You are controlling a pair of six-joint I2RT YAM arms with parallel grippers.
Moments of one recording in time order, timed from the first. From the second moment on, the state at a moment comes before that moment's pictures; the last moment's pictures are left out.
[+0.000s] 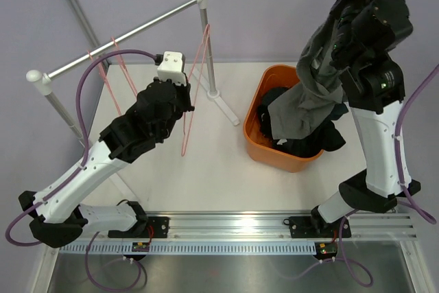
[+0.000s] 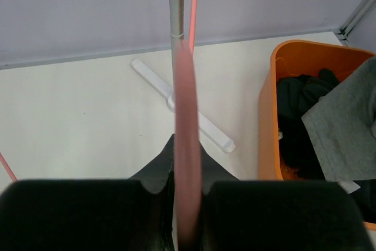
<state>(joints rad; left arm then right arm) -0.90 1.16 1.46 -0.53 -0.66 -0.21 0.48 1.57 2.43 -0.46 0.81 -0.01</state>
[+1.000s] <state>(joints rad) -0.90 1.19 1.58 -0.61 -0.78 -0.31 0.26 1.61 1.32 -0.59 0.22 0.62</state>
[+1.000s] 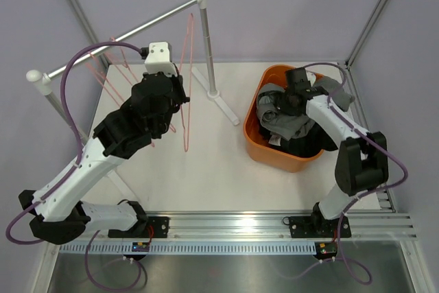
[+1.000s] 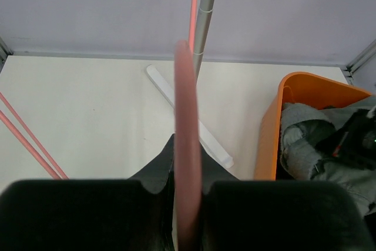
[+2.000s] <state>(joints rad) -0.78 1.42 1.82 -0.84 -0.79 -0.44 0.35 1.42 1.12 -0.48 0.02 0.85</state>
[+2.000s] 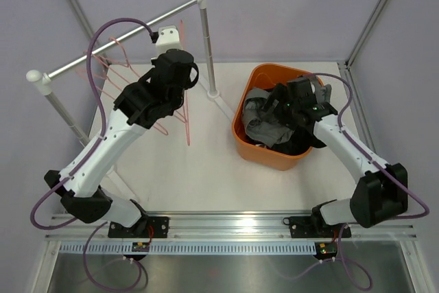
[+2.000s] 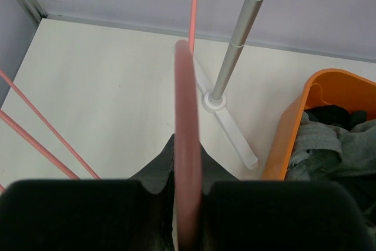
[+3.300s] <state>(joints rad) -0.71 1.67 2.14 -1.14 -1.03 -1.03 0.35 1.04 1.33 -0.84 0.07 0.75</state>
